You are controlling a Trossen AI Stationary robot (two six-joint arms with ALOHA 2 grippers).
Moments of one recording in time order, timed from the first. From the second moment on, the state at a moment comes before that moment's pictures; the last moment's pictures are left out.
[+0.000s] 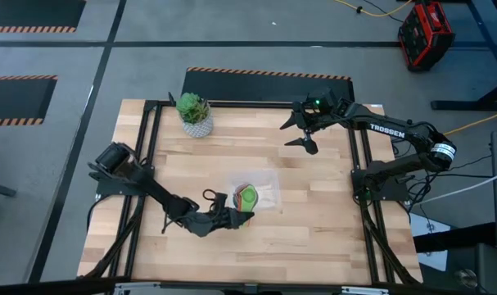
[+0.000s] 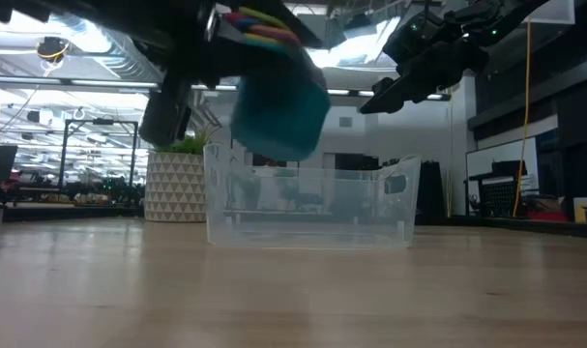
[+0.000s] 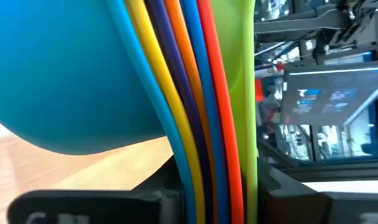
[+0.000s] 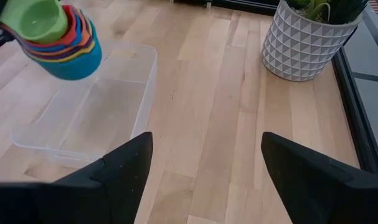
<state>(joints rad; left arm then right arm) -0.55 1.81 0.84 0.75 -0.79 -1.51 -0.61 1.31 0.92 -0.33 -0.66 -0.58</state>
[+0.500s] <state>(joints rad) -0.50 1.96 0.84 0.92 -0.75 -1.56 -0.61 1.31 0.92 -0.33 -0.66 -0.58</state>
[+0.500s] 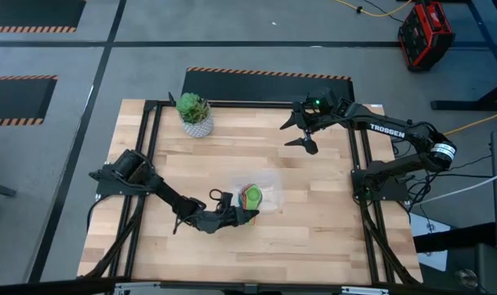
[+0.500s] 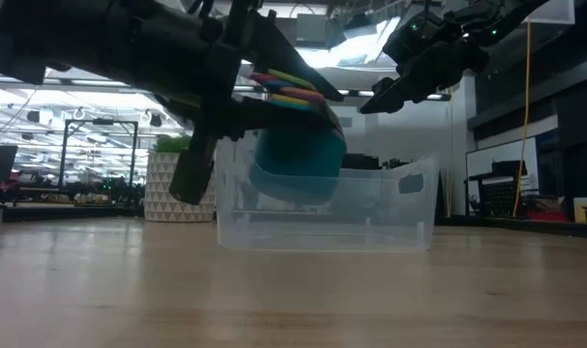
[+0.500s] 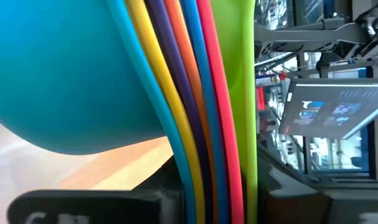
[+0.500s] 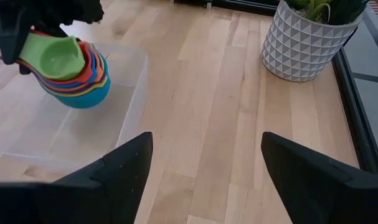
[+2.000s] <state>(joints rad) -0.43 1.97 0.82 0.91 -0.56 -1.62 -0.61 1.31 0.92 -0.33 -0.66 -0.58</state>
